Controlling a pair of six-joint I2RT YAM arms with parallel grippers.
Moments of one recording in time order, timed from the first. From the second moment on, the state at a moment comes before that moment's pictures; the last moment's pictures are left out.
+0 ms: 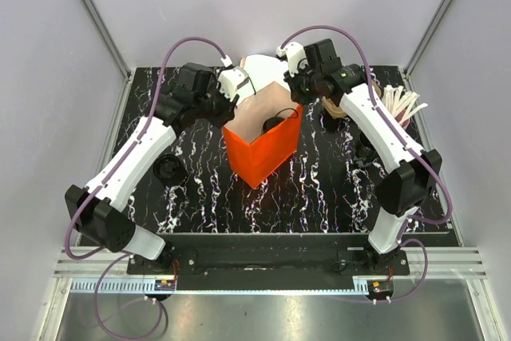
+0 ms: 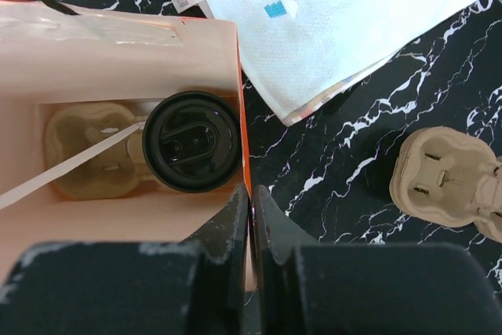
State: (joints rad) left arm -0.47 1.46 1.51 -0.72 0.24 0.27; right arm 0.47 1.79 1.89 -0.84 -0.15 -0.25
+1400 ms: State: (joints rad) left arm -0.54 1.68 1.73 -0.74 0.15 0.29; right arm 0.54 1.49 1.67 -0.99 -0.11 -0.10
